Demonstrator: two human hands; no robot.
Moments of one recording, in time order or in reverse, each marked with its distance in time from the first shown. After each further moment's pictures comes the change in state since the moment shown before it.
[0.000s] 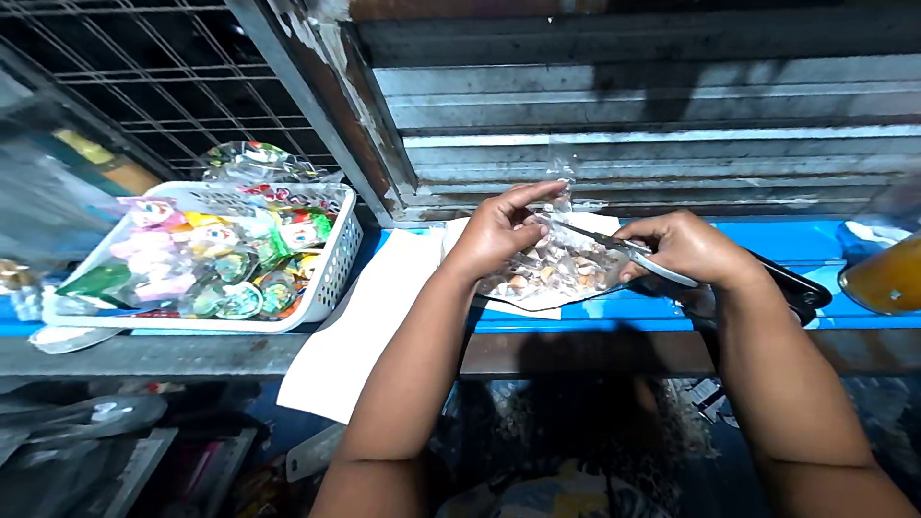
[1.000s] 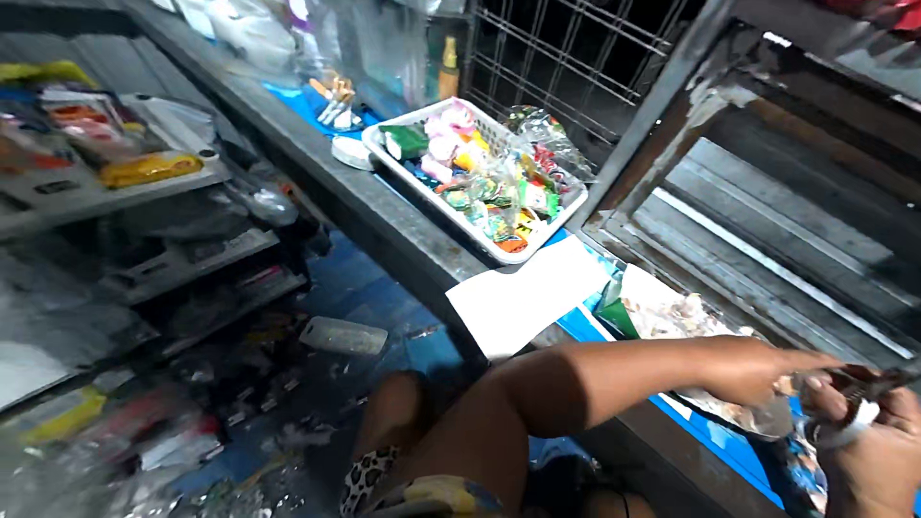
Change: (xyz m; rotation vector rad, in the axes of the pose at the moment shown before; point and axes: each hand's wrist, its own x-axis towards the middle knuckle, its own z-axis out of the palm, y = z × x) left_hand -0.007 0.025 0.030 0.304 -0.262 -0.045; right_hand 0.024 -0.011 0.049 0.290 0.549 -0.164
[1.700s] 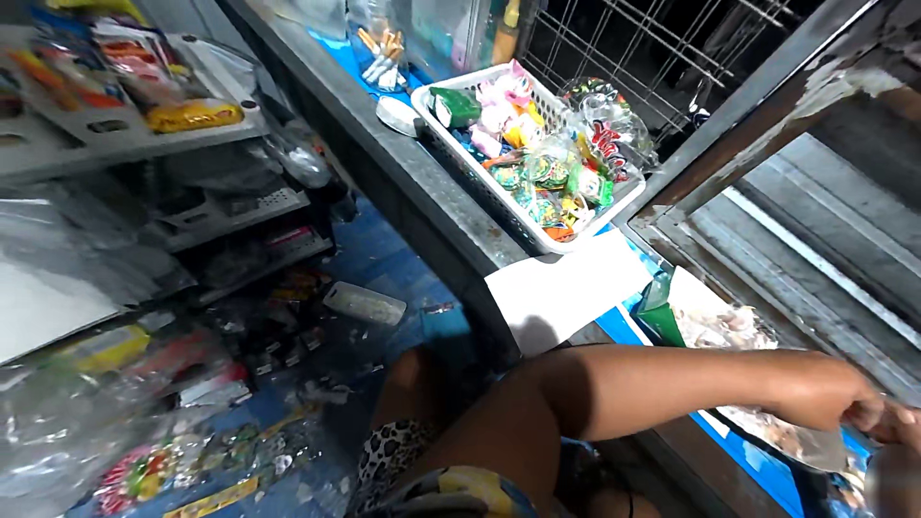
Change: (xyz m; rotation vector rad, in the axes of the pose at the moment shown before) left_hand 0.007 -0.010 -0.001 0.088 0.014 0.112; right_hand 0.008 0.000 0.004 -0.017 0.105 0.081
